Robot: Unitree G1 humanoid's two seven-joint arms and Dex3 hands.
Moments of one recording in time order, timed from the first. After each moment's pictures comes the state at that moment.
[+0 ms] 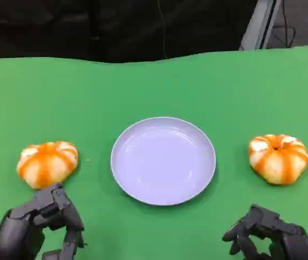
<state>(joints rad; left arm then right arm) 0.30 0.10 0.04 0.00 -0.19 -0.55 -0.30 0.20 0.05 0.10 0.40 -0.14 -0.90 -0.03</state>
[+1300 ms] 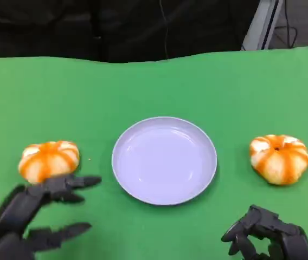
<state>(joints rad) 0.17 0.31 0.06 -0.06 0.20 -0.36 -0.26 0.20 0.06 0.10 0.40 -0.14 -0.90 -0.02</state>
